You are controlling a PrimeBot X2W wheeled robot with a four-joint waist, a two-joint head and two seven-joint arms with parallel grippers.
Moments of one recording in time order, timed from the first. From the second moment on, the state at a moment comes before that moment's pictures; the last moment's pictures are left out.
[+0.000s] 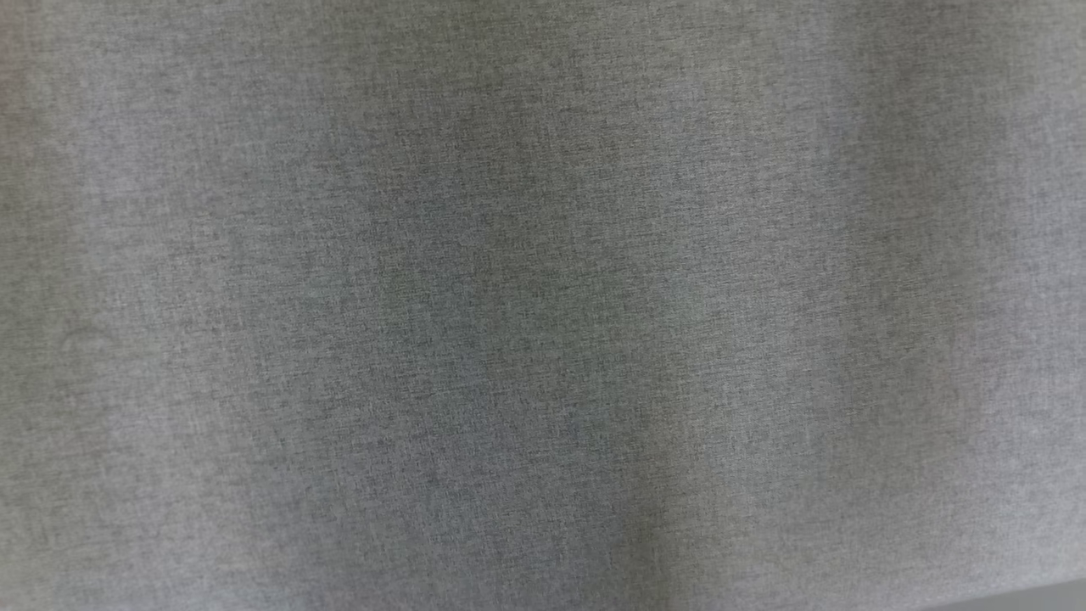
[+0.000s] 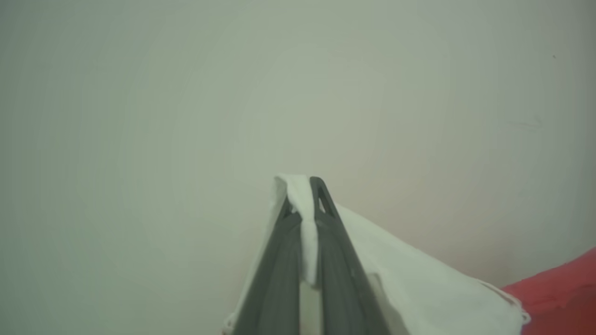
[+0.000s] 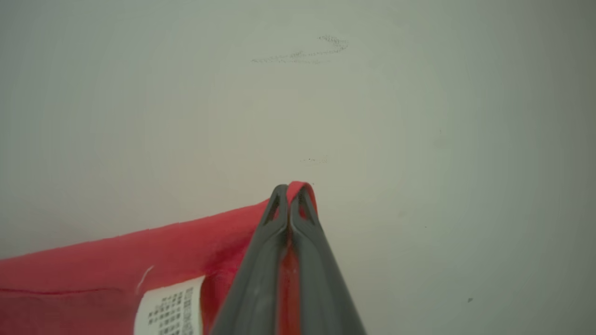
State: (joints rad) left arm -2.35 0.32 -0.58 1.07 -0.67 -0.13 -0.11; right arm -2.13 -0.27 0.15 1.09 0.47 0.13 -0.13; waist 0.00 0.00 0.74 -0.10
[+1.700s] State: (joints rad) left arm -0.21 0.43 -0.22 -0.18 -0.89 0.18 -0.26; right arm -0.37 -0.43 0.34 0.29 1.00 0.13 -0.19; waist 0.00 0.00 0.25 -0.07
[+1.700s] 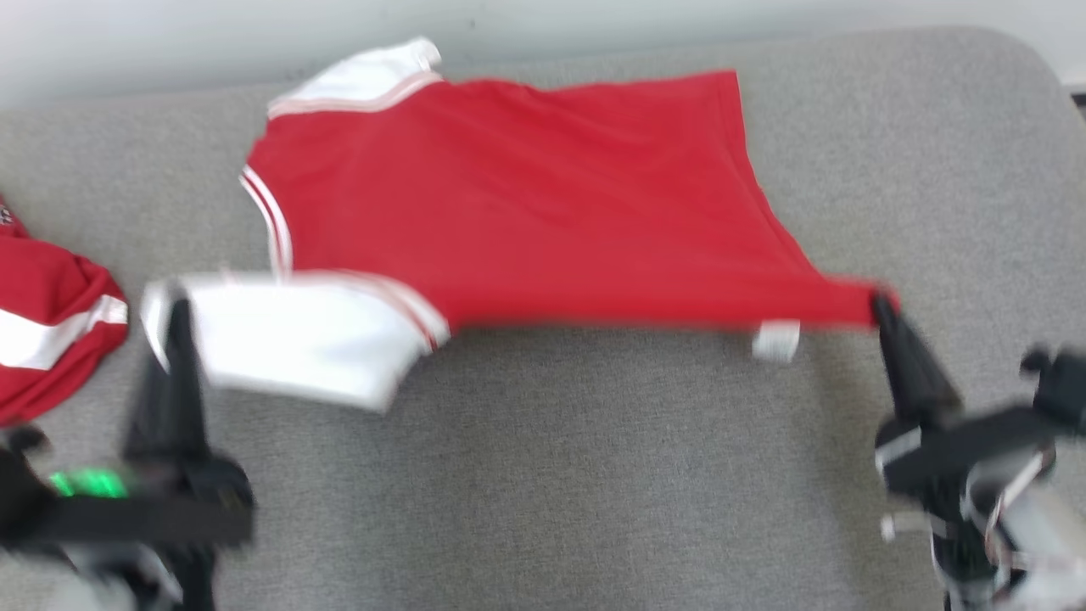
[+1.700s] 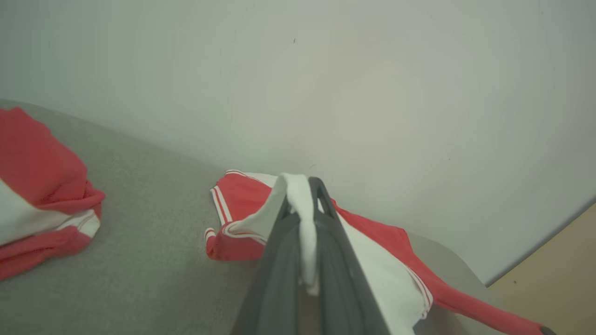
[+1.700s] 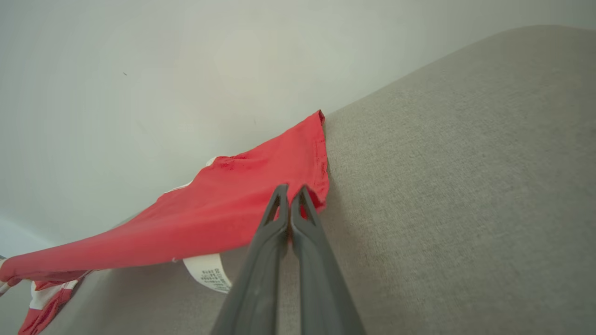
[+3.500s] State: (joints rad) left arm -0.39 0.27 -0.26 0.38 -0.68 -0.08 -0.18; right arm -0.26 -0.23 0.01 0.32 0.63 0.13 0.12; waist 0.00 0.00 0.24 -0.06
